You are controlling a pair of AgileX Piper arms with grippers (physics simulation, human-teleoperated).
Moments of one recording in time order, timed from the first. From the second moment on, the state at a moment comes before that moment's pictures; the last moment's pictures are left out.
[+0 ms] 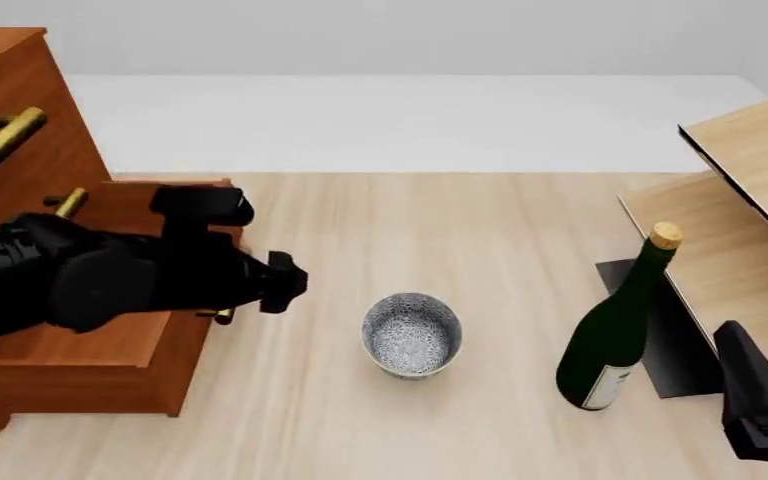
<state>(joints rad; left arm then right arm) -0.51 1.35 -0.76 0.27 -0.28 0.02 0.04 0.00 -0.04 0.03</state>
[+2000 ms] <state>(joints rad) 0.08 1.44 -0.57 0.12 0.14 0.03 0.03 0.00 -0.02 0.05</state>
